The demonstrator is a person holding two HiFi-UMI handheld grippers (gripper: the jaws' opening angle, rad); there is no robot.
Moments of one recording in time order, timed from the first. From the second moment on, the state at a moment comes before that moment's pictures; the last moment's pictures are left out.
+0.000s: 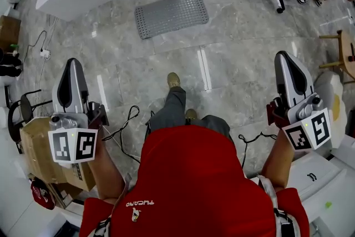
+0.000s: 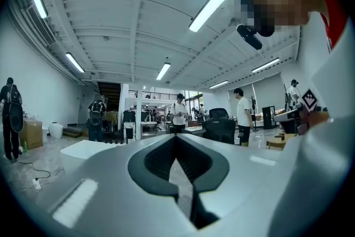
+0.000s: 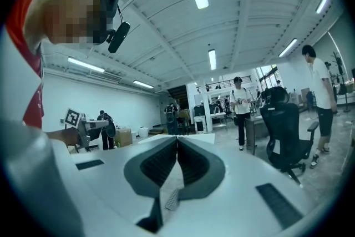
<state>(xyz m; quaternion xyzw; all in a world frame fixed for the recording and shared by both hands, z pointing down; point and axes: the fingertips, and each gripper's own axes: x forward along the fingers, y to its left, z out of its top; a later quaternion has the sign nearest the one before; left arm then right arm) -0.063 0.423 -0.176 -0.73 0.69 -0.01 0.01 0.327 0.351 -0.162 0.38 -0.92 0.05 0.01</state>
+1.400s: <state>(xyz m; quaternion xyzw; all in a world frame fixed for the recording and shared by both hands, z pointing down) -0.245 0.218 -0.150 -0.70 0.72 -0.02 0.01 0.152 0.126 -0.176 0.39 -0.92 -0.01 0.06</state>
